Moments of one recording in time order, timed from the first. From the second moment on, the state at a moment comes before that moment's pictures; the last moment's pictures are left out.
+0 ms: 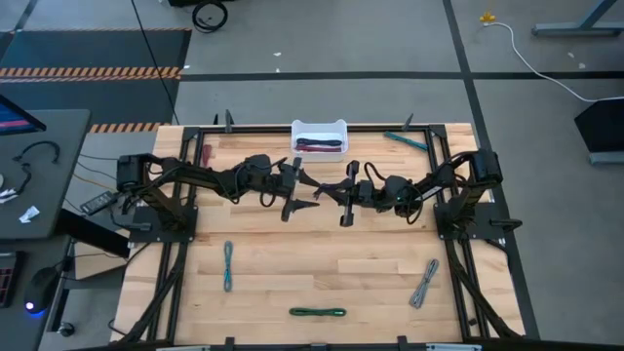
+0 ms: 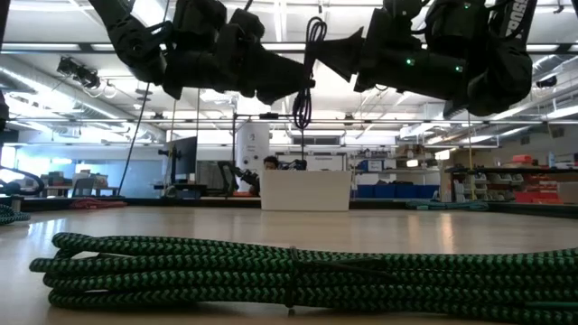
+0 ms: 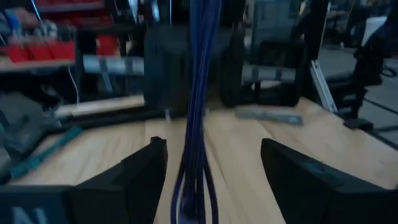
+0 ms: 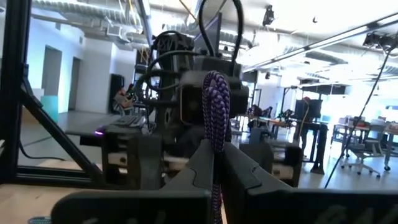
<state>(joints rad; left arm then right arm) 0.21 1.62 0.71 0.84 0.37 0.12 -0.04 1.75 0.52 1.56 0.06 -0.18</state>
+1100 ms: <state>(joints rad) 0.21 1.48 1.15 -0.08 -0.13 0.49 -0.08 1.61 0.36 1.32 0.09 -0.06</state>
